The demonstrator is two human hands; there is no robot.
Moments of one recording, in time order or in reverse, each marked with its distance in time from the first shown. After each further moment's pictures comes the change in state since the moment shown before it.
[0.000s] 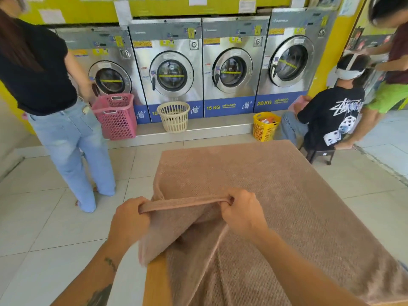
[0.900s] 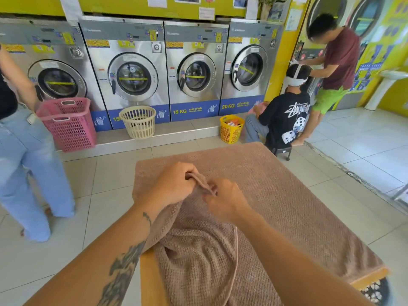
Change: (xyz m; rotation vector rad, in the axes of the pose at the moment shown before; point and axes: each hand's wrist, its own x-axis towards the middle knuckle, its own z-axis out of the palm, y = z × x) left_hand 0.081 0.131 -0.003 -0.098 -0.349 0.534; right_hand 0.035 -0.049 0.000 -0.066 0.054 0.035
